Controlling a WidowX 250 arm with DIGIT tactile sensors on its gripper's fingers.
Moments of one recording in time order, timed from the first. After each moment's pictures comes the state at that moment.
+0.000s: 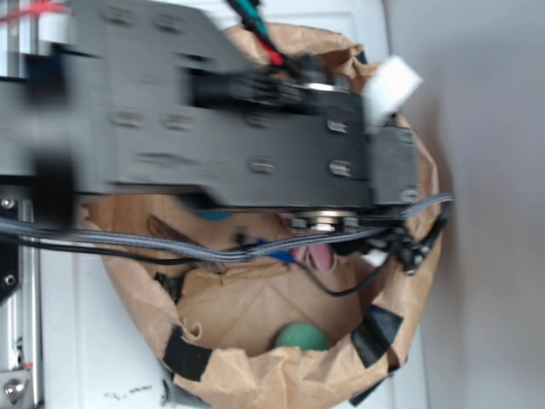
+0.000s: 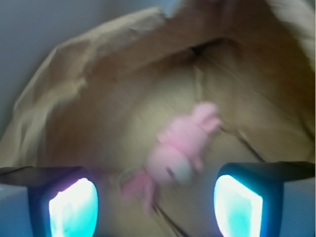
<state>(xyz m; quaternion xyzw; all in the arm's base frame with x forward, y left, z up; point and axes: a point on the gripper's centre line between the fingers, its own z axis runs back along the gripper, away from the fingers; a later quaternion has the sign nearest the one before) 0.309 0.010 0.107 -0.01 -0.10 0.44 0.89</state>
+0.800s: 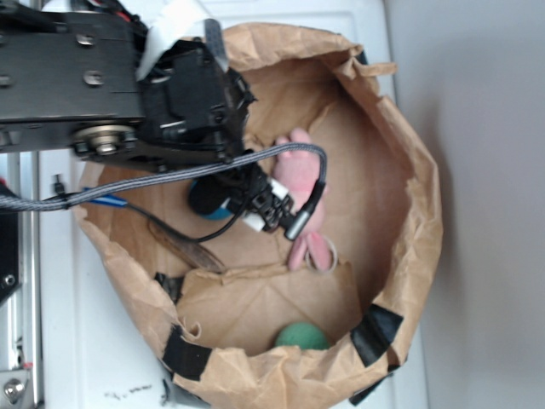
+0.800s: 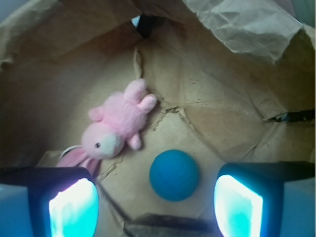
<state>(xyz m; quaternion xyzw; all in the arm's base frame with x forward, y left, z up) 0.239 0.036 0.108 -0.03 -0.11 0.44 0.89</state>
